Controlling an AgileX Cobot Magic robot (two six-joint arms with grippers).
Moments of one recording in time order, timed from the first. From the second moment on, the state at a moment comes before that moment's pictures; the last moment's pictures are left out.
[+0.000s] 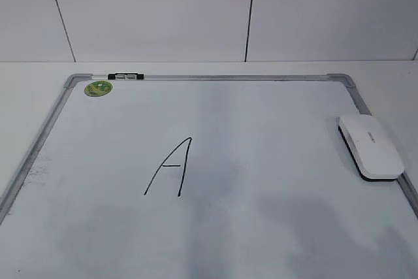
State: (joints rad) left arm -0.03 0.01 -0.51 -0.13 1.11 0.07; right arm 0.12 -0.02 -0.50 -0.14 1.15 0.11
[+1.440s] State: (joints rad) left arm 0.05 0.01 -0.51 -0.13 1.11 0.07; right arm 0.03 -0.02 -0.50 -0.14 1.15 0.11
